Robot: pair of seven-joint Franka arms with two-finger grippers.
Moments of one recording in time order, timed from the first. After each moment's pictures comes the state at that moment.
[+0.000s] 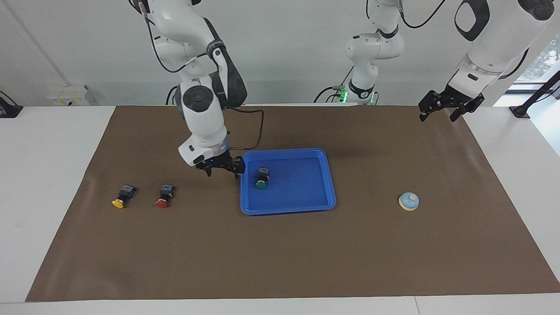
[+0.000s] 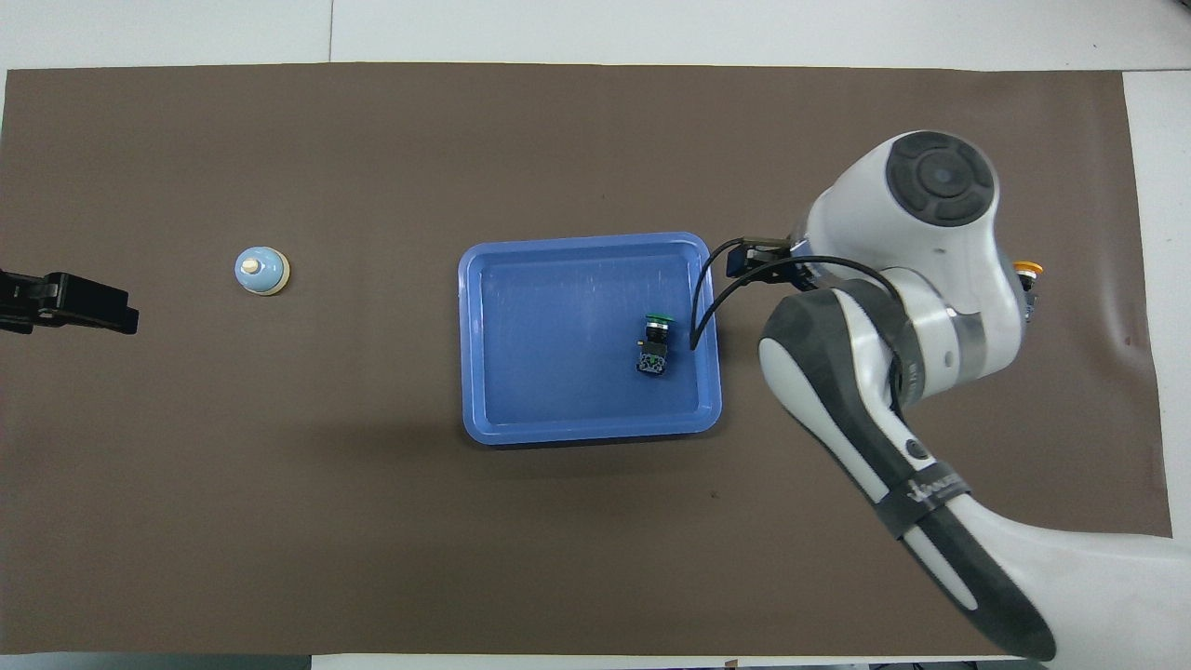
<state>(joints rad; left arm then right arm) 0.00 -0.05 -0.02 -1.68 -0.02 1.56 0.07 0.19 0.24 0.06 -1.82 -0.01 2.07 0.43</state>
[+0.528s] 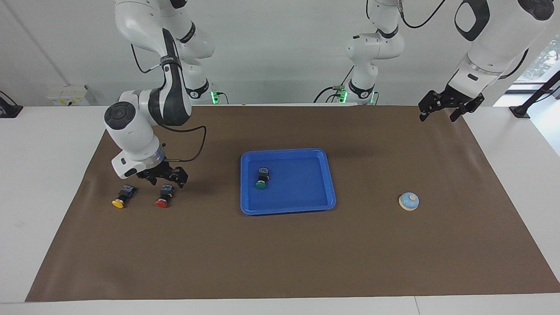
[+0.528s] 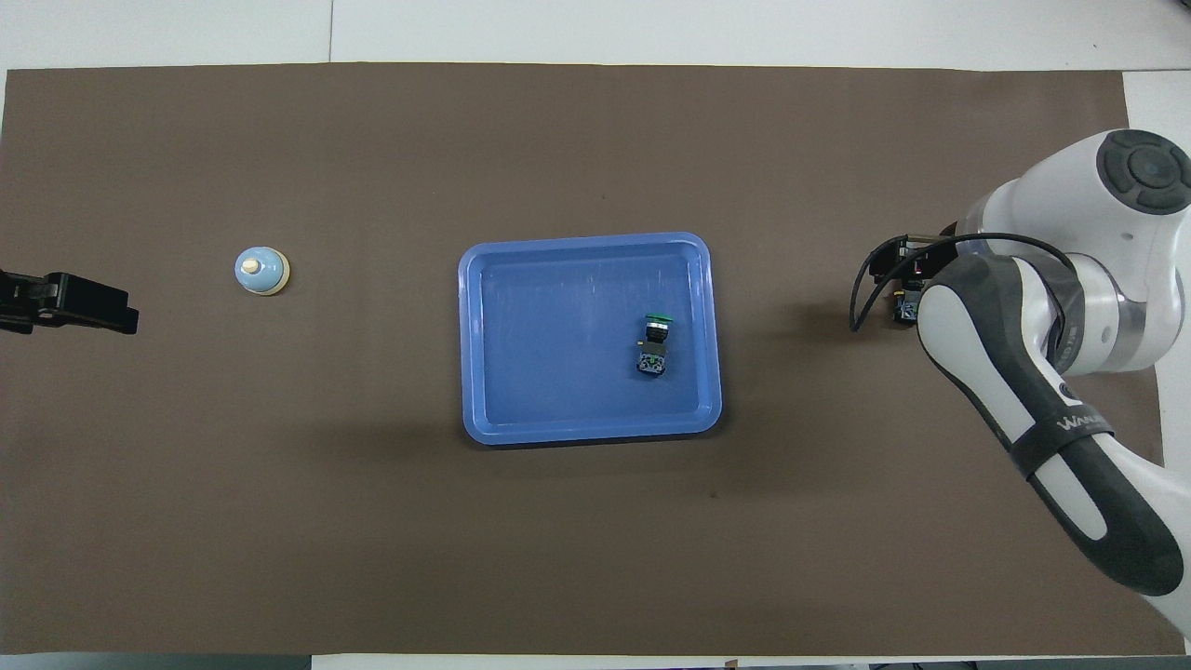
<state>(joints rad) 0.00 -0.05 -0.02 -1.68 -0.02 1.56 0.07 -0.05 0.24 0.06 -1.96 -0.03 2.20 0.16</state>
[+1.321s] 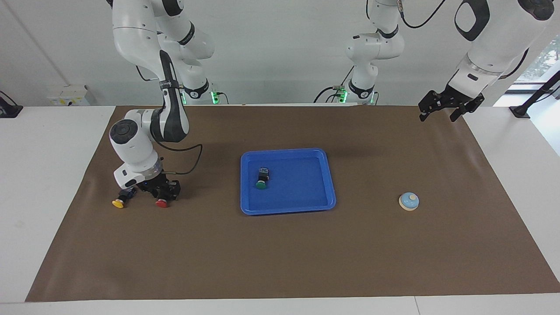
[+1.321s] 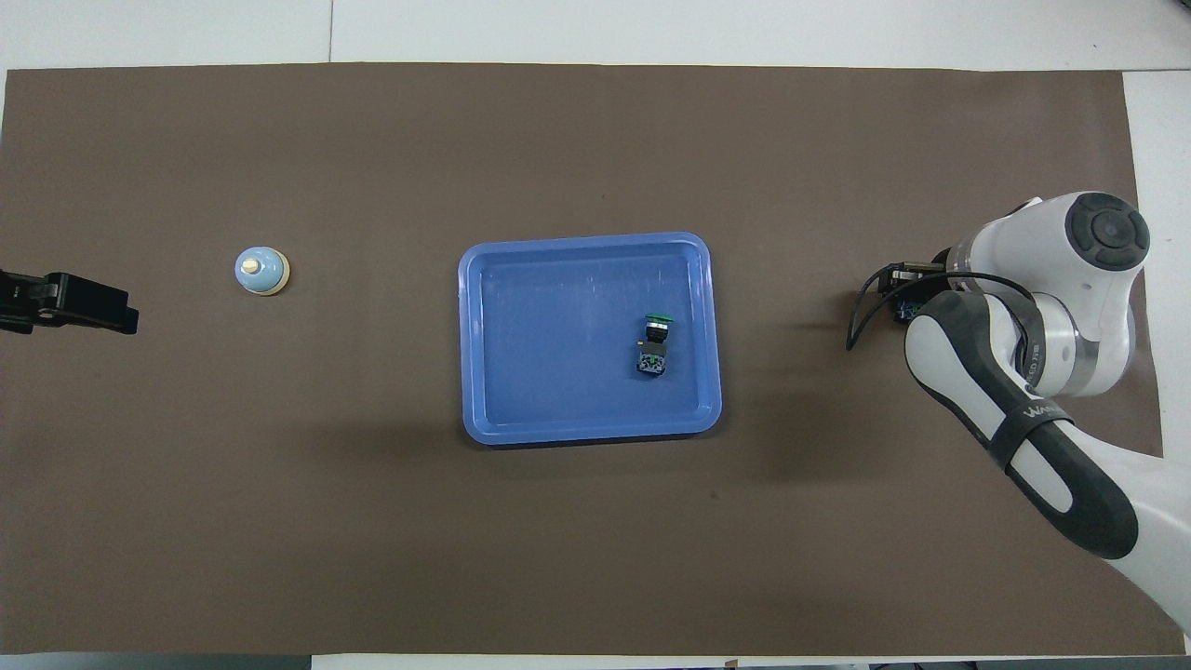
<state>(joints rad) 0.00 -0.05 -0.02 -1.68 -0.02 1.56 0.07 -0.10 0.31 0.06 -2.05 -0.05 2.40 0.15</state>
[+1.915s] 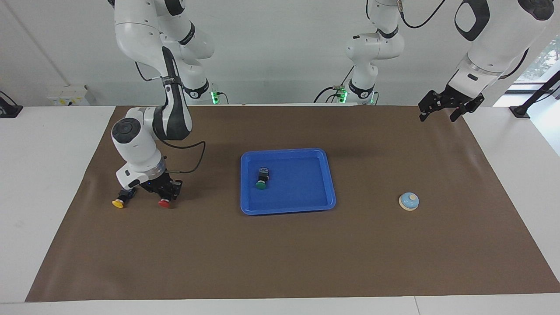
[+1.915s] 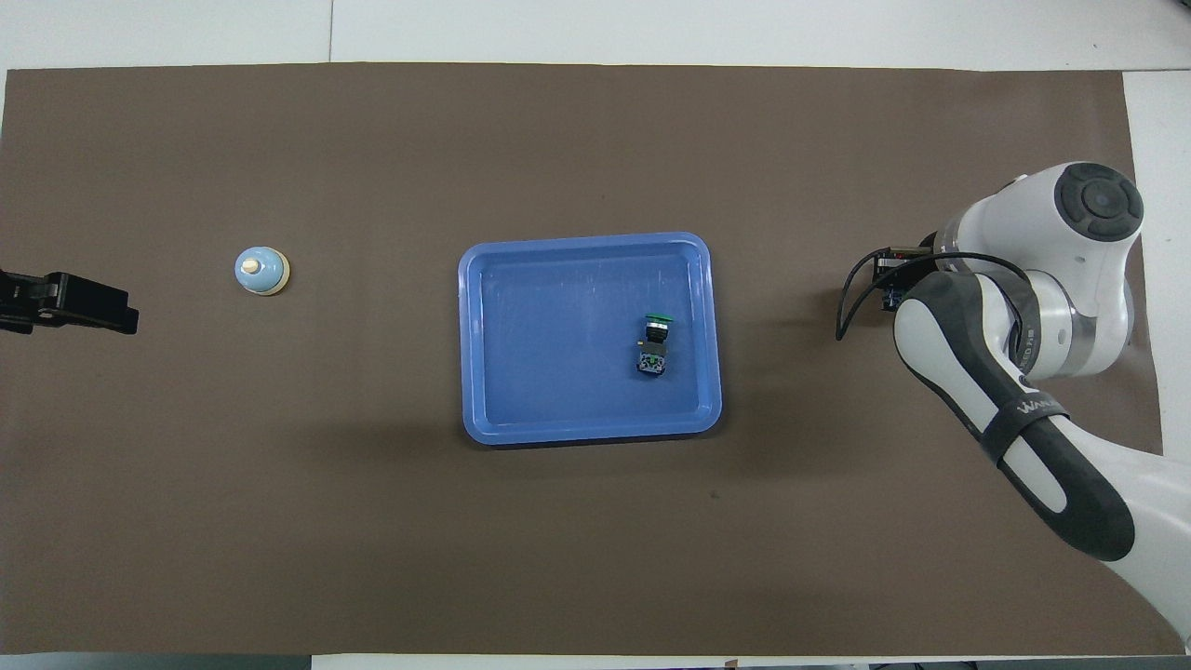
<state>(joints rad) 0.00 -0.05 -0.02 -1.68 -0.02 1.56 0.07 -0.03 0.31 0.07 -1.93 -0.05 2.24 0.18</state>
